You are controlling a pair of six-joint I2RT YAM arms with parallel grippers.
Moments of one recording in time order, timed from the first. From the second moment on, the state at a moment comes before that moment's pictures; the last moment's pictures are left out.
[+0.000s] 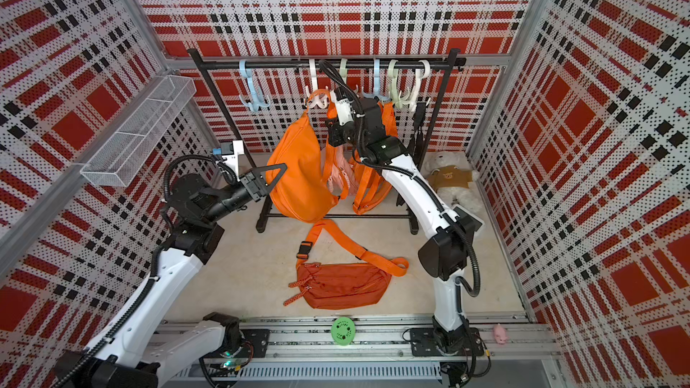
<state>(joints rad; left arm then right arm) -0.22 1.03 0.98 0.21 0.68 -0.81 0.55 1.98 2.18 -0.41 -0.21 0.14</state>
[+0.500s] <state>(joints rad) -0.24 1.03 0.94 0.16 0.66 -0.80 0.55 2.01 2.23 -0.50 -0.29 0.15</state>
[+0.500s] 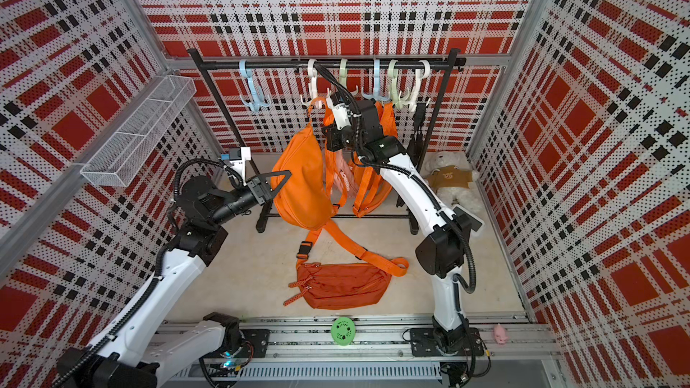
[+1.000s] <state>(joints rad) -0.24 0.99 0.85 0.11 0.63 -0.78 0.56 1.98 2.13 -0.53 -0.29 0.15</state>
